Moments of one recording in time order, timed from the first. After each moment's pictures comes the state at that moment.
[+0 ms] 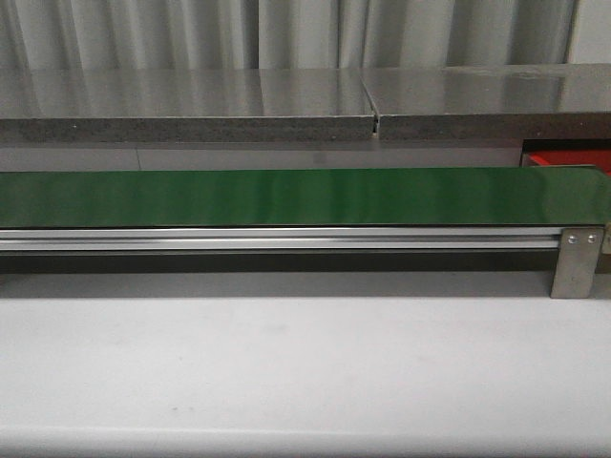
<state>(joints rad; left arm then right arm) -0.04 0.31 -0.38 -0.05 0.58 -0.03 -0.08 -0.01 0.03 -0.09 0.01 0.15</state>
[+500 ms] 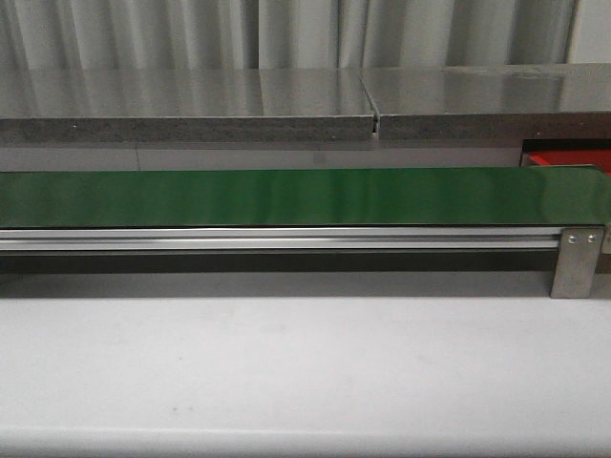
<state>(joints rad) -0.04 0.77 -0.55 -0.05 0.61 -0.03 -0.08 -0.01 0.03 -0.09 0.01 0.15</state>
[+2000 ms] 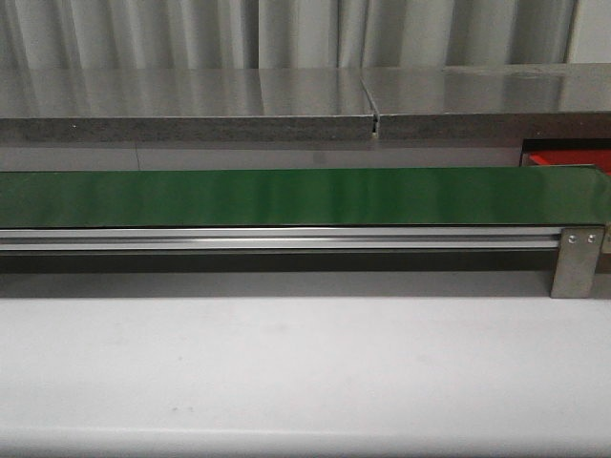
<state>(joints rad) 0.51 1.43 -1.04 -0.11 0.99 -0.18 -0.08 -0.01 0.03 -0.09 0.01 0.15</state>
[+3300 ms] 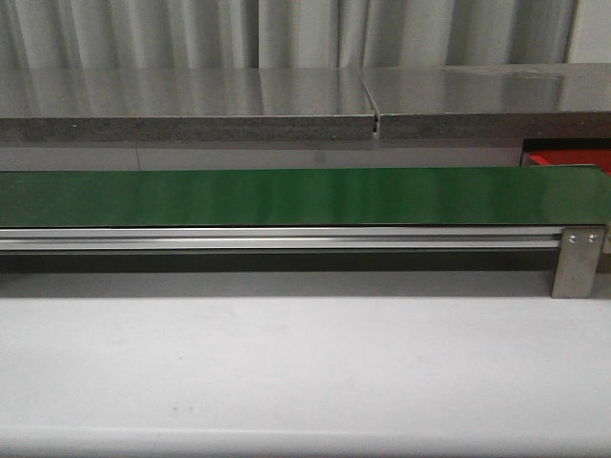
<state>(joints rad) 0.53 1.88 -1.33 -0.11 0.91 -0.18 -0.08 -0.01 0.03 -0.09 0.01 0.15</state>
